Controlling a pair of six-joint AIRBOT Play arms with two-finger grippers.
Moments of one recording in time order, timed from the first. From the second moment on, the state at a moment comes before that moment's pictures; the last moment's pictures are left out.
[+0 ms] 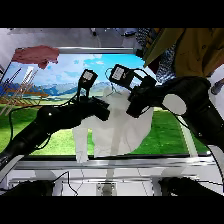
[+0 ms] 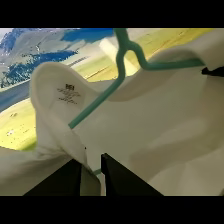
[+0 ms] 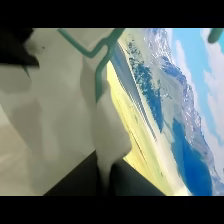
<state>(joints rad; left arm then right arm) -0.70 -1.10 1.11 -1.83 0.62 1.74 0.63 -1.15 1.51 -1.68 1.27 0.95</state>
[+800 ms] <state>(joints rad) -0.70 -0.84 1.11 -1.77 0.70 1.89 0.63 -1.15 1.51 -1.59 1.09 0.96</state>
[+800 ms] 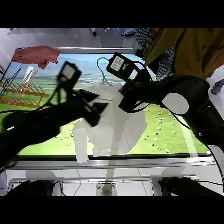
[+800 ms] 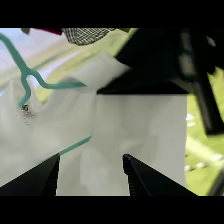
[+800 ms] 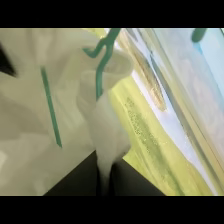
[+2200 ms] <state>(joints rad) -0.04 -0.94 0.99 -2.33 1.10 2.98 0.63 -1.15 1.51 -1.34 1.08 0.74</state>
